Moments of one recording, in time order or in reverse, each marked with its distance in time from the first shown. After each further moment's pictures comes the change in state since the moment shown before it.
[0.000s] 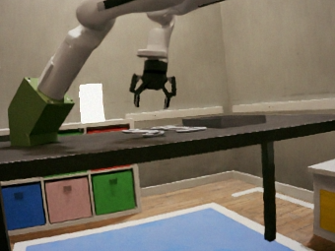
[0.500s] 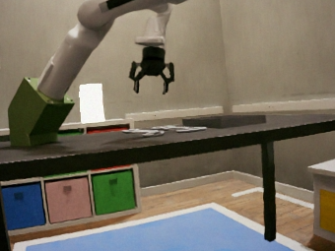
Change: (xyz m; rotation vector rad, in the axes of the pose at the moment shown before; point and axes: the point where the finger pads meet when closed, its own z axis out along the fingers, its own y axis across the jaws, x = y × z) arm -0.024 0.013 -0.049 0.026 -0.030 -0.003
